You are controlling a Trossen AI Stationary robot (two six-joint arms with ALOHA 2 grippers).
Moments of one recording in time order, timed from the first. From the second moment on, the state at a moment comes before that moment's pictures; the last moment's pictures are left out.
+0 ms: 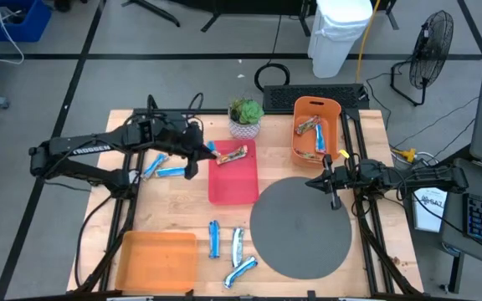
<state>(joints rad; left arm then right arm) 0.25 1.14 1.01 -0.44 0.22 0.03 0.01 0.19 0.01 0.13 -0.08 0.01</state>
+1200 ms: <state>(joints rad) 0.29 1.28 0.60 0.28 0.25 -0.45 0.01 0.19 0.01 0.13 -0.08 0.01</state>
